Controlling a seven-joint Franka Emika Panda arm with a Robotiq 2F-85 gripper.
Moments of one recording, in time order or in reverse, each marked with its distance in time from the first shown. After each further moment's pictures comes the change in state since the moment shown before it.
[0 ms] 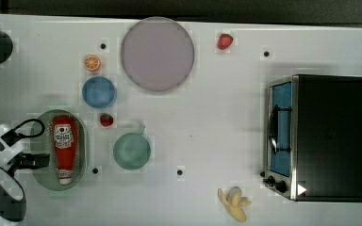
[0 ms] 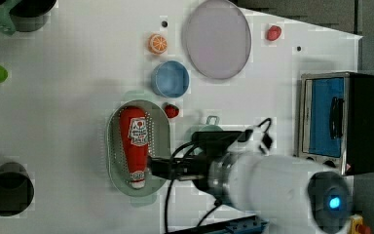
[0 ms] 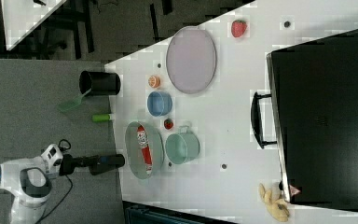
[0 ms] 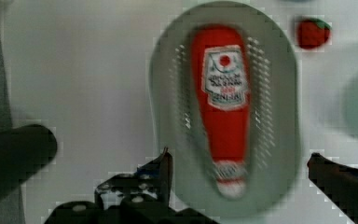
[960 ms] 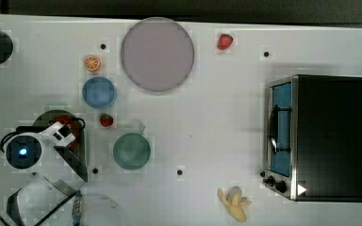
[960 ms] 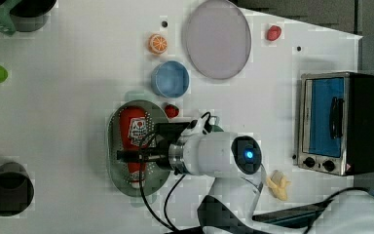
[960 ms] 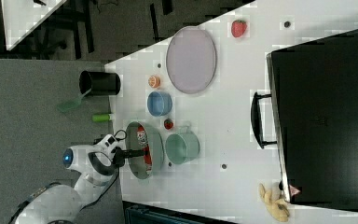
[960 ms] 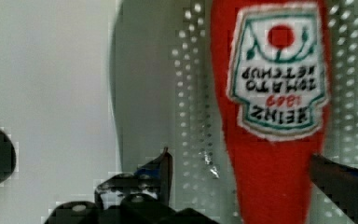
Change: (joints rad) arm -0.014 0.439 -0.068 -0.121 -0.222 0.455 0.023
